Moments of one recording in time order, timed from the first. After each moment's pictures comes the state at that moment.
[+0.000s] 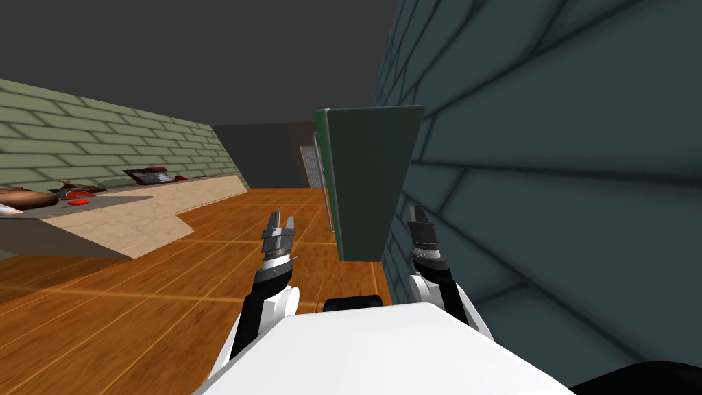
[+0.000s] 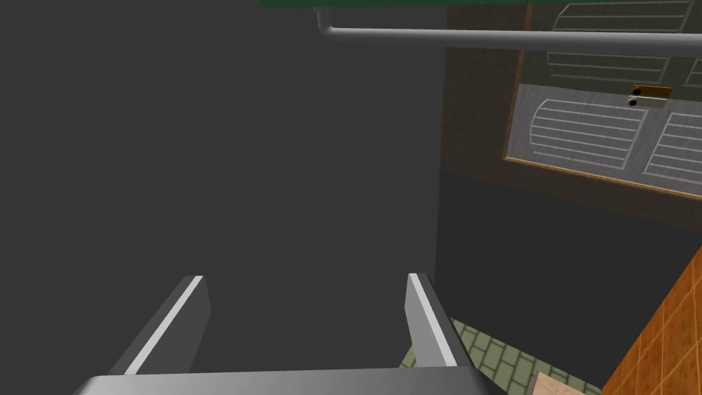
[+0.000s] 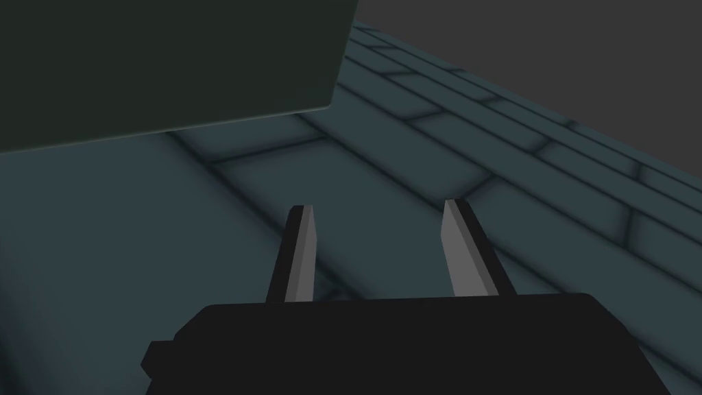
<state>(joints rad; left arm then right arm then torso) 0.53 -0.03 -0.06 -2.32 0.05 -0.42 -0.06 0.48 -0.03 -0.01 -2.27 0.08 -0.61 0.17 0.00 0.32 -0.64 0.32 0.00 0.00</state>
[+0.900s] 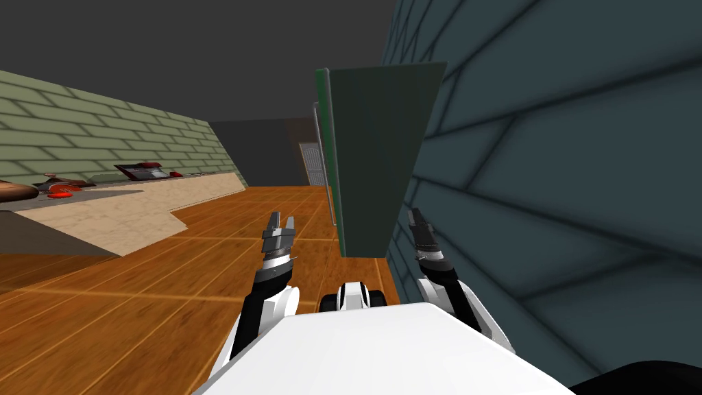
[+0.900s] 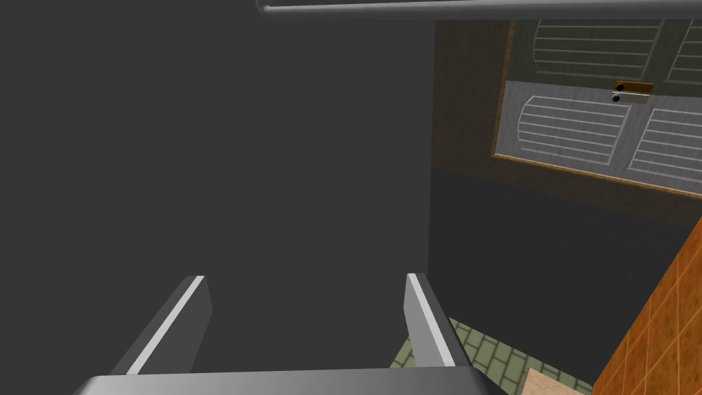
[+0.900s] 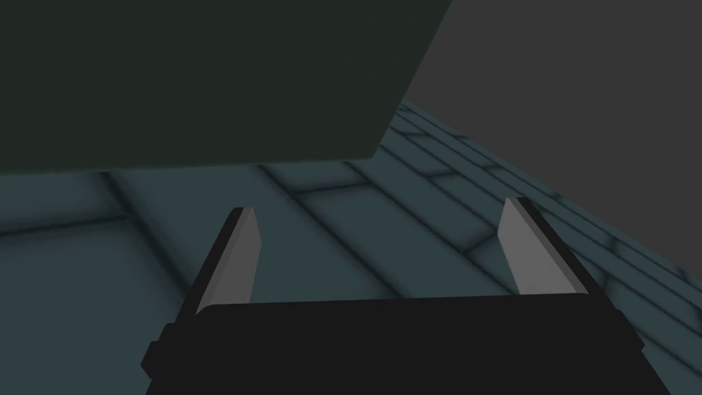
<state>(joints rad) 0.53 -0.03 -0.06 -2.32 0.05 -0.42 -0.06 0.50 -0.15 -0.05 -2.24 0.10 -0.60 0.20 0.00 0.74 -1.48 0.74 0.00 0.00</state>
